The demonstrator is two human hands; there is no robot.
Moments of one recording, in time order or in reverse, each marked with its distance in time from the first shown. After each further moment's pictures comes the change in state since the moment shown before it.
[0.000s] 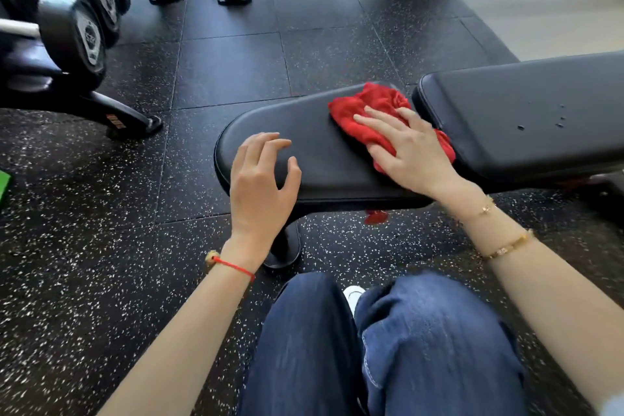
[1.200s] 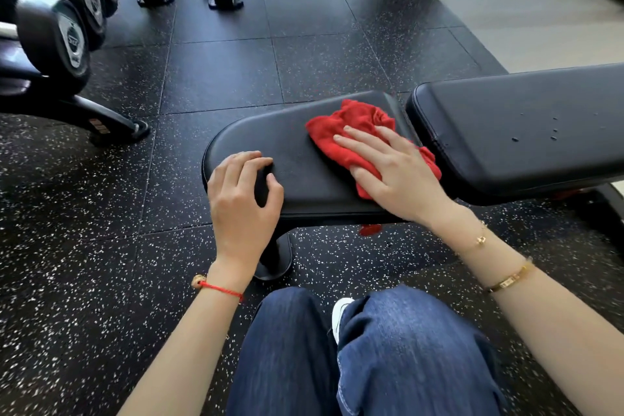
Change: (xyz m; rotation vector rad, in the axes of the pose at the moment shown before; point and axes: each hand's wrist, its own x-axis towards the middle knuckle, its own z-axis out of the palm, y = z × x) left_hand -0.007 -0.019 0.010 0.063 0.103 -0.030; right_hand -0.011 -0.014 0.001 -0.007 -0.037 -0.095
